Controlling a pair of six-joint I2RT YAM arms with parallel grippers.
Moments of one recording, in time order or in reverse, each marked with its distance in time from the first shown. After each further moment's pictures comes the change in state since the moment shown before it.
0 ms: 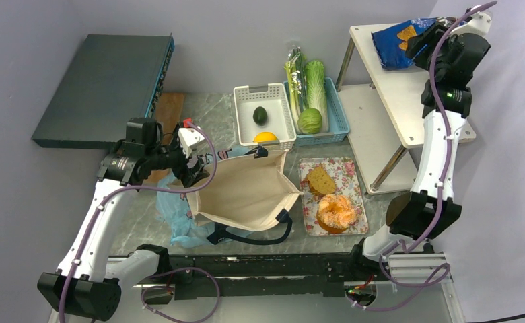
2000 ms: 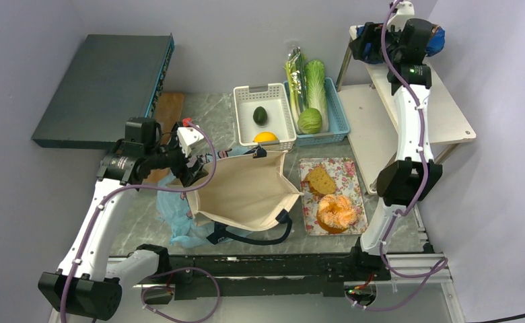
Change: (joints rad) left arm 0.015 -0.001 -0.003 -0.001 -0.014 0.006; right arm 0.201 0.325 0.301 -0.124 -0.209 -0.246
